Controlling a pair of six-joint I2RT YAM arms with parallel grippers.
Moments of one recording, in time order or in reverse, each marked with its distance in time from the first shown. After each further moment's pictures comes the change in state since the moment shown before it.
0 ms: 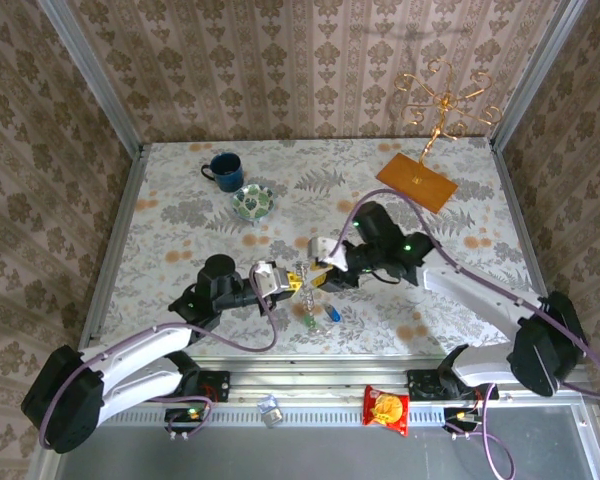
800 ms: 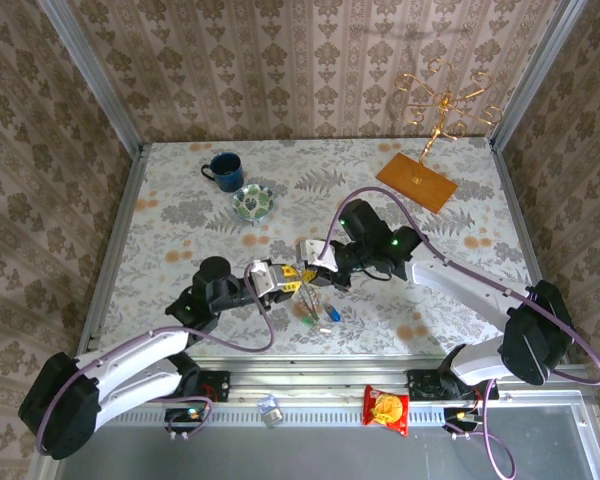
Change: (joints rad) left arm 0.001 -0.046 0.012 -0.030 -0.040 -0.003; right arm 0.077 0.097 0.135 -0.126 0.053 -0.108
